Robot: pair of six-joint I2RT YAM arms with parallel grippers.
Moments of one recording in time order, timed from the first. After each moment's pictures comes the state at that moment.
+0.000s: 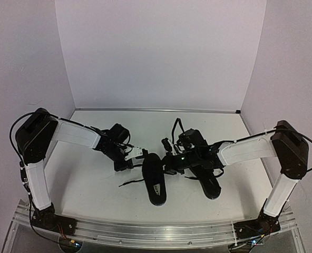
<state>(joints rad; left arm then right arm) -0.71 1.91 1.11 -0.32 0.22 0.67 0.88 1.77 0.97 0.14 -0.46 0.80</state>
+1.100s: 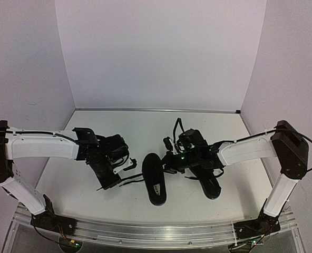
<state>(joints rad) -1.03 1.52 1.07 -0.93 -0.07 -0.03 0.88 1.77 0.97 0.14 -0.40 0.82</state>
